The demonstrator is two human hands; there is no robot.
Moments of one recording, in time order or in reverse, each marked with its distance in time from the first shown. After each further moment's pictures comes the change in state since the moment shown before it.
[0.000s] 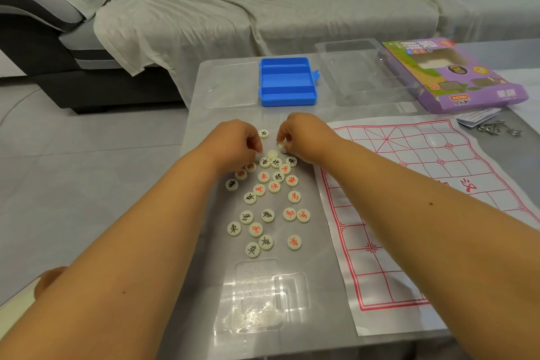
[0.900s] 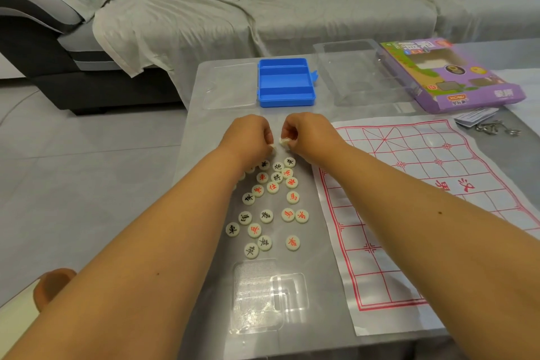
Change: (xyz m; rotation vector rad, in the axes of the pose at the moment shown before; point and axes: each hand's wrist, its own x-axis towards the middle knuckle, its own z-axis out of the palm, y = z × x) left_hand 0.010 0.031 0.012 0.043 0.078 -0.069; right_hand -0.013 0.001 -0.007 0.146 0.051 0.071
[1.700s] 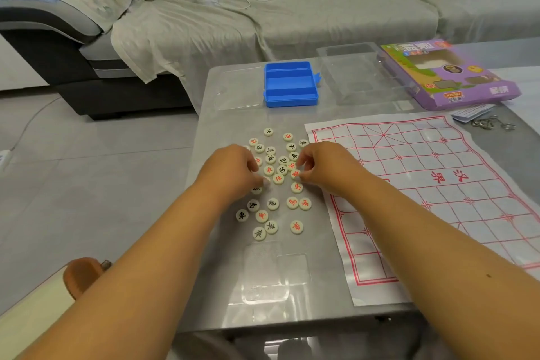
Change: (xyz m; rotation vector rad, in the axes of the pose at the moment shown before) left_hand -0.076 -0.027 -0.006 0.014 -0.024 -0.126; right_hand -0.071 0.002 0.011 0.101 -0.056 0.087
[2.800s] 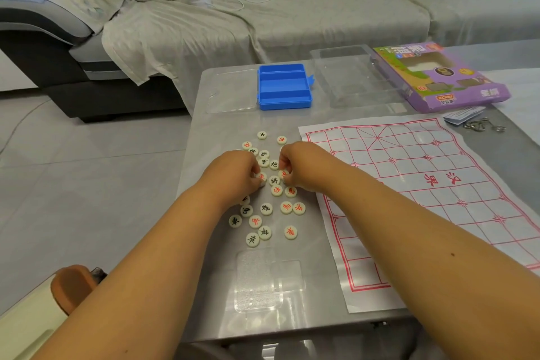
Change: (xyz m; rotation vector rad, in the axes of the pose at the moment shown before) left_hand 0.011 0.007 0.009 0.132 -0.038 0.174; right_hand 0.015 -0.023 -0.003 -0.177 -0.133 -0.071
